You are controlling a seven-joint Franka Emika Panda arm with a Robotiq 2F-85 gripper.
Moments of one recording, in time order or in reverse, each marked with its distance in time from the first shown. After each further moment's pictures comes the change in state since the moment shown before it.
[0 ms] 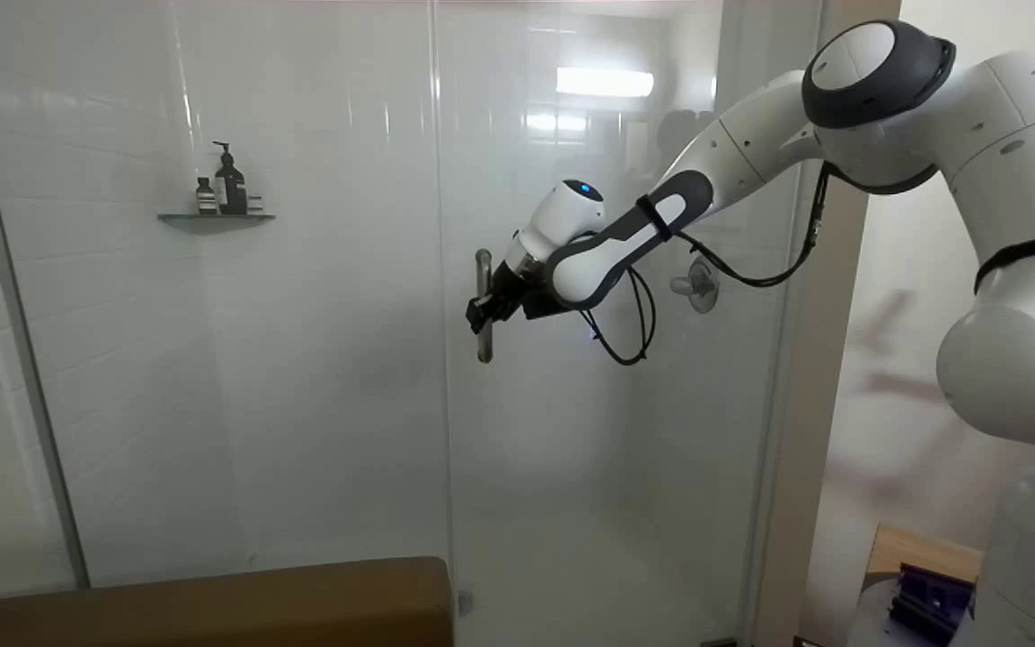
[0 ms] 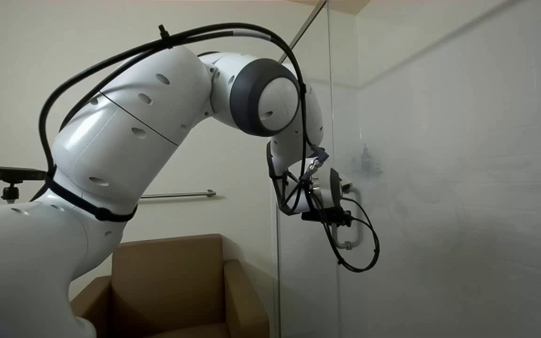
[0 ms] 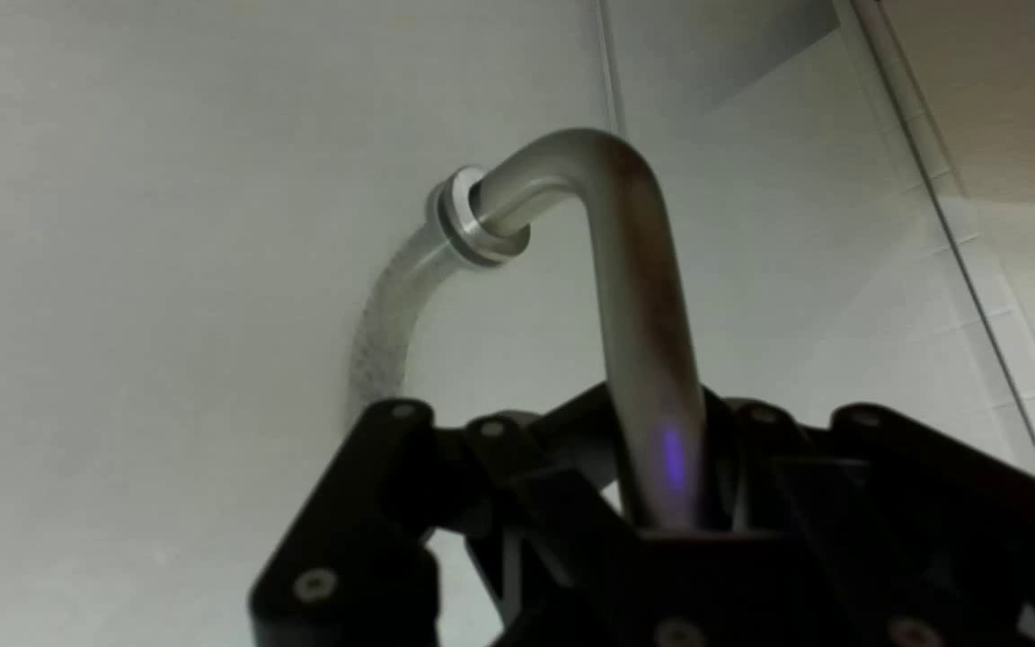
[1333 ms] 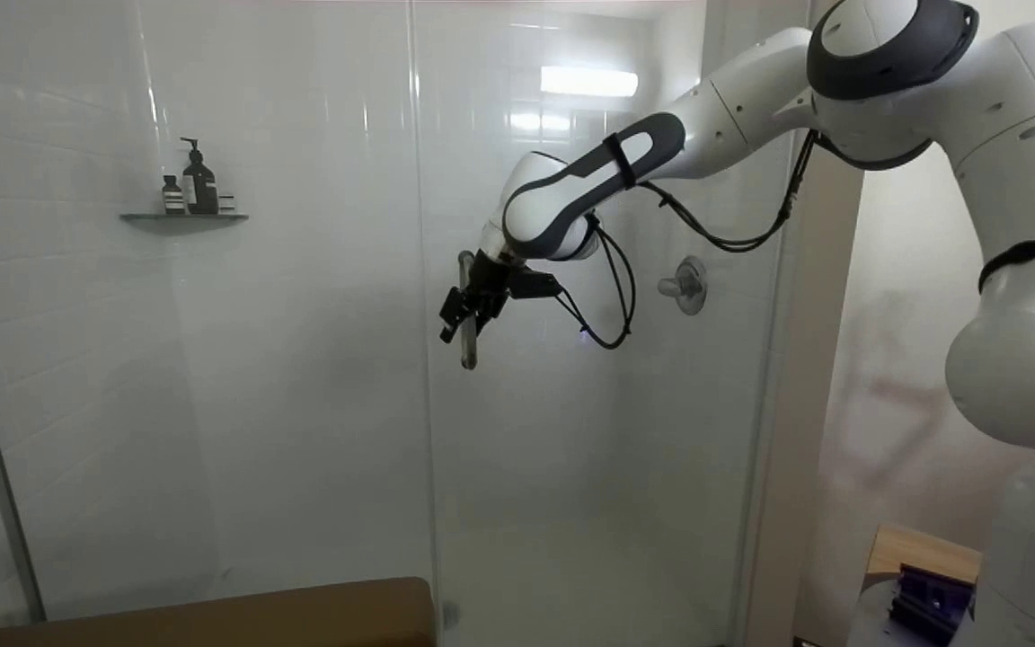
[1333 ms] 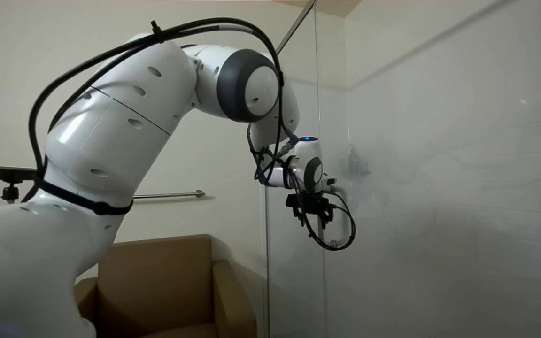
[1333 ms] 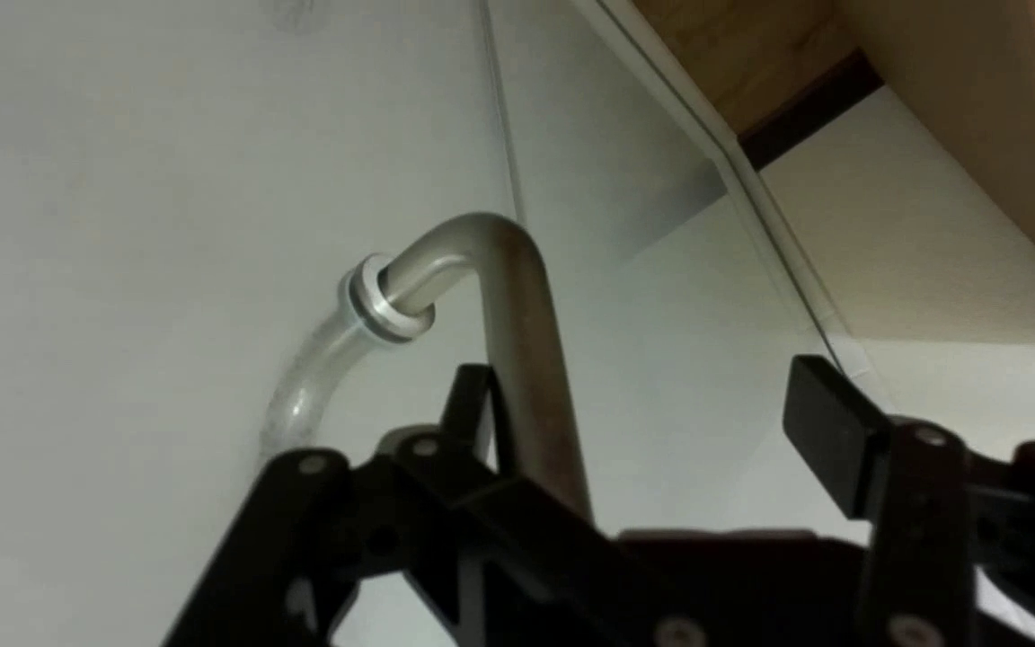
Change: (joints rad) arm 0.123 -0.110 -0.003 0.016 0.485 -0.308 -0.362
